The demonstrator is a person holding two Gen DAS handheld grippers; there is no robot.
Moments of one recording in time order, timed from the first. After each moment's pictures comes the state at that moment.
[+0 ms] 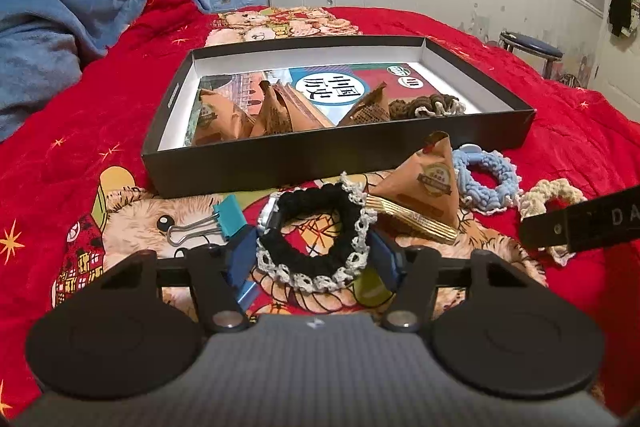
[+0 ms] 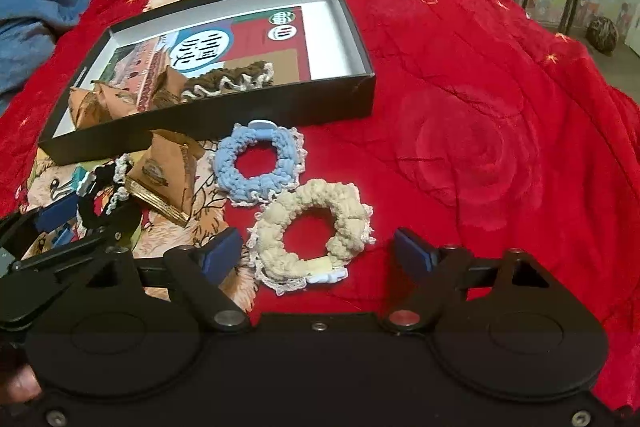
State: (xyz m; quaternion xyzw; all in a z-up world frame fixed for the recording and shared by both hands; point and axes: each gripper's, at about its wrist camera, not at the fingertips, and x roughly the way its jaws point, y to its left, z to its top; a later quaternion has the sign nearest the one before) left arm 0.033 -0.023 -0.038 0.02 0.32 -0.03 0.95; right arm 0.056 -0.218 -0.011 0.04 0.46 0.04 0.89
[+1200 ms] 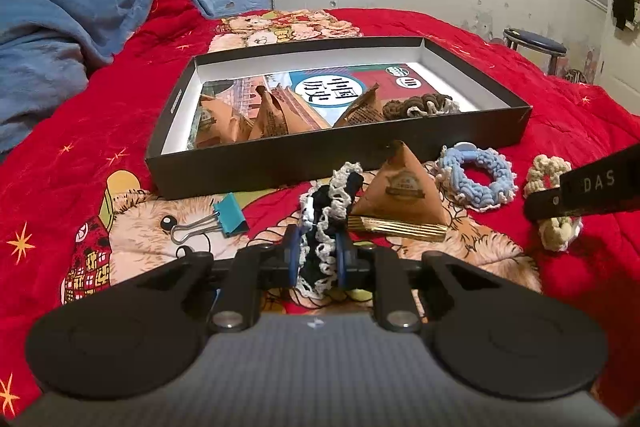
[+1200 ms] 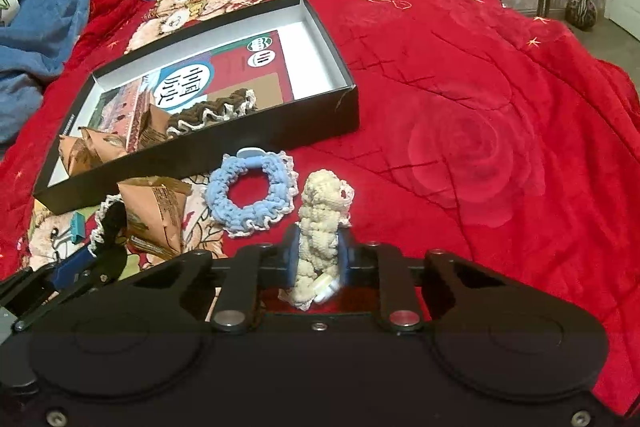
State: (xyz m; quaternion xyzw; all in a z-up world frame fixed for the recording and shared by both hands) left arm 0.025 -0.031 -0.033 0.03 0.32 -0.01 0.95; right arm 0.056 -0.224 -0.014 0.10 0.43 0.01 0.90
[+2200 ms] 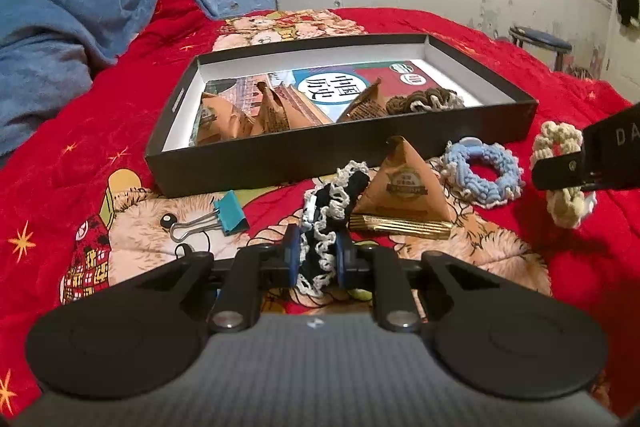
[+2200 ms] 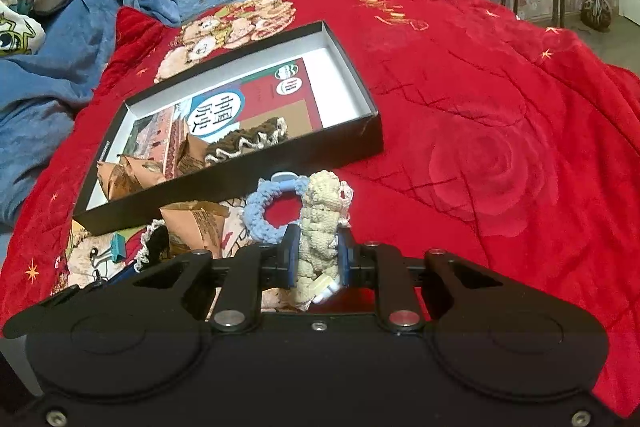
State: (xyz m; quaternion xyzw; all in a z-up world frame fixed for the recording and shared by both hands) left arm 0.025 -0.033 -0.039 0.03 0.31 0.00 0.95; right arm 0.045 -0.224 0.002 0.13 0.39 0.04 0.91
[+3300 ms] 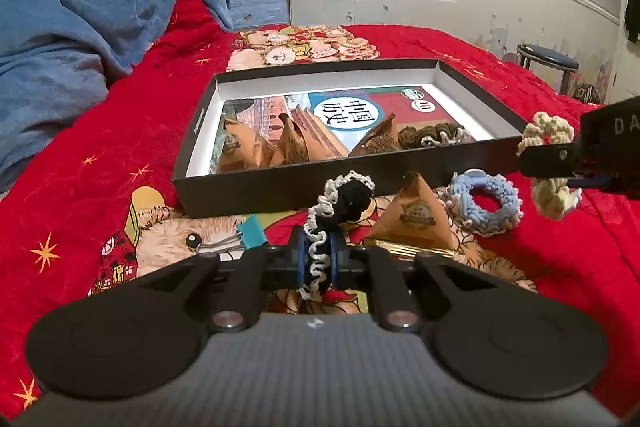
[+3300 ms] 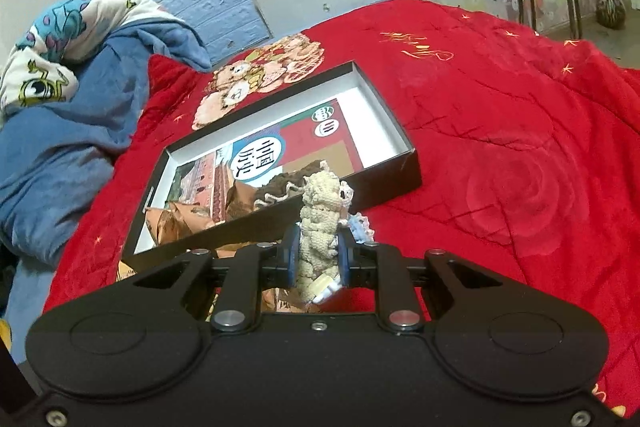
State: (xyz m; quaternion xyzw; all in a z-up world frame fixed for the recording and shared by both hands) left arm 0.021 -0.027 -0.015 0.02 0.30 0.01 0.95; right arm 0.039 -0.224 0.016 0.19 0.33 0.07 0.92
